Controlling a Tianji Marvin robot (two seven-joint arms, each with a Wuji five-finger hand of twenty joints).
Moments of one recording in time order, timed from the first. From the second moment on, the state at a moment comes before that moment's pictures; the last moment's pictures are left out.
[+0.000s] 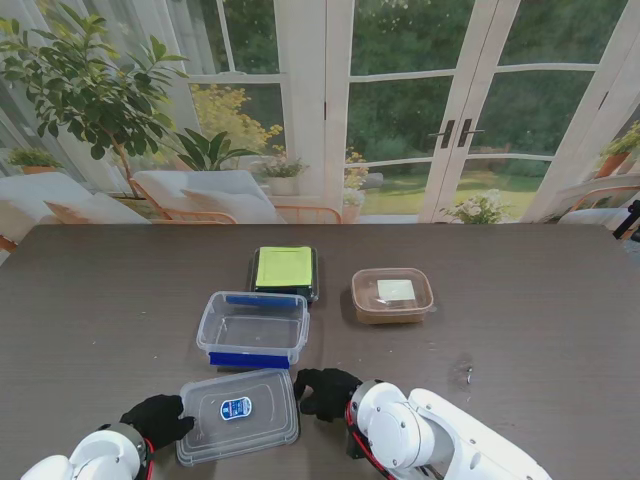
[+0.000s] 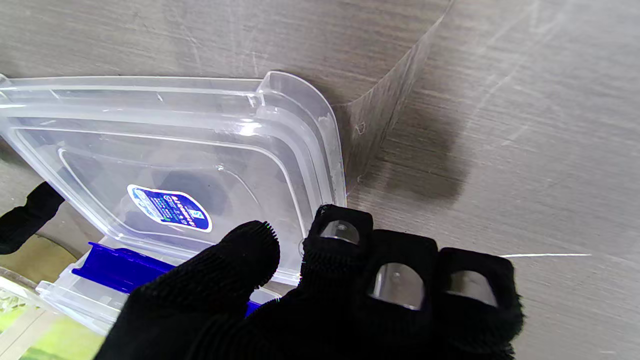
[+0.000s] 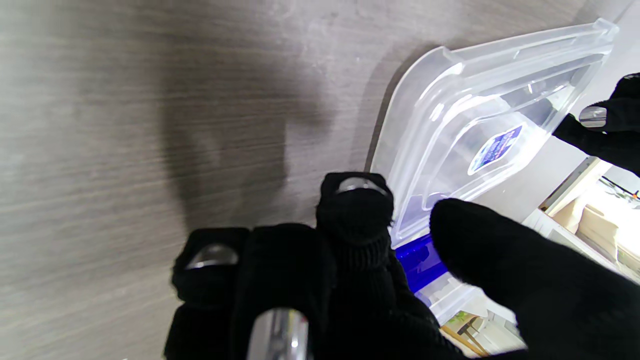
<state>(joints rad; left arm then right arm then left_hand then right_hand) 2.06 -1.03 -1.43 -2.00 0.83 0.43 -0.36 -1.36 -1.08 0.68 -1.61 -0.43 0.32 0.23 0.83 -0.18 0.63 -0.07 0.77 0.59 0.10 0.09 1.23 0.21 1.08 1.31 1.16 0.27 1.58 0.97 0.83 0.38 1.76 0.83 0.20 -0.42 1.37 0.00 0.35 0.19 0.79 0.28 1.35 -0.06 1.11 0.90 1.30 -0.02 1.72 1.06 0.69 0.10 1.87 0.82</state>
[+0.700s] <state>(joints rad) 2.09 -1.04 -1.44 -2.00 0.76 0.34 -0.31 -1.49 -1.08 0.81 -1.67 -0.31 0.30 0.22 0.83 -0.18 0.63 -0.07 0.78 0.58 0.10 0.09 1.24 0.22 1.06 1.31 1.16 0.29 1.58 0.98 0.82 0.40 1.76 0.87 0.20 -0.42 1.37 0.00 0.40 0.39 0.78 0.27 1.35 -0.06 1.11 0.90 1.30 -0.02 1.72 1.06 0.69 0.10 1.87 0.82</state>
